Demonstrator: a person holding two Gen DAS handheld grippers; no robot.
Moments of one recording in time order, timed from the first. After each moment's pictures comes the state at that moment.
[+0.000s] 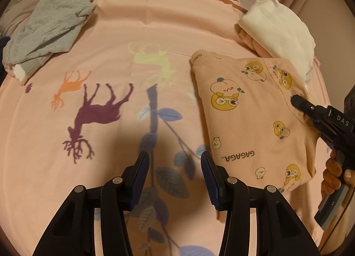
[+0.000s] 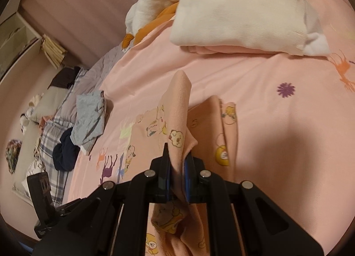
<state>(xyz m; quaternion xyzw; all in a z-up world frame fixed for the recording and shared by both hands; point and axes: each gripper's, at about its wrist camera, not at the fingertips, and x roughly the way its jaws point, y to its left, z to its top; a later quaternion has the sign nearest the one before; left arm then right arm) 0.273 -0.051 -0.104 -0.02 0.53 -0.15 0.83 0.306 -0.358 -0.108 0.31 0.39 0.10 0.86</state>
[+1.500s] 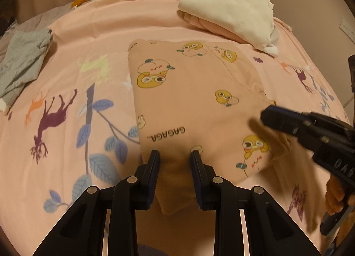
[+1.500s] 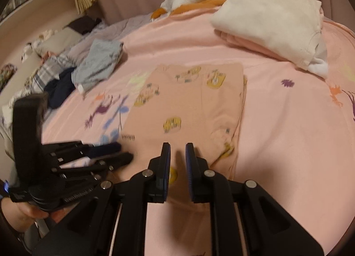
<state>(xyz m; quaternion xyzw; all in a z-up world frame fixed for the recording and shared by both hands) 0.220 -0.118 -0.124 0.07 0.48 -0.22 0.85 0.231 -0.313 -0.118 0.10 0.40 0.15 0.90</state>
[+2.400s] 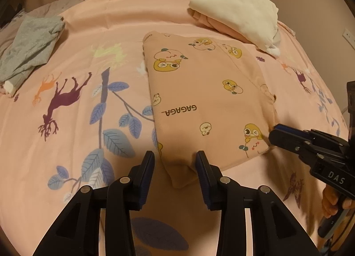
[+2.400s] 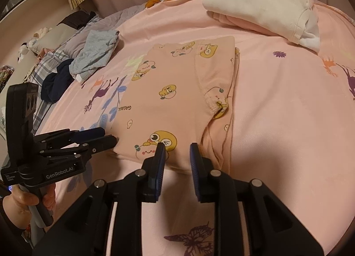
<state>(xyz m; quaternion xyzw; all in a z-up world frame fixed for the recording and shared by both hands) 0.206 -0.096 -0.119 0.05 0.49 -0.20 0.84 0.206 -0.315 -0.128 0.13 0.43 0.14 0.88</state>
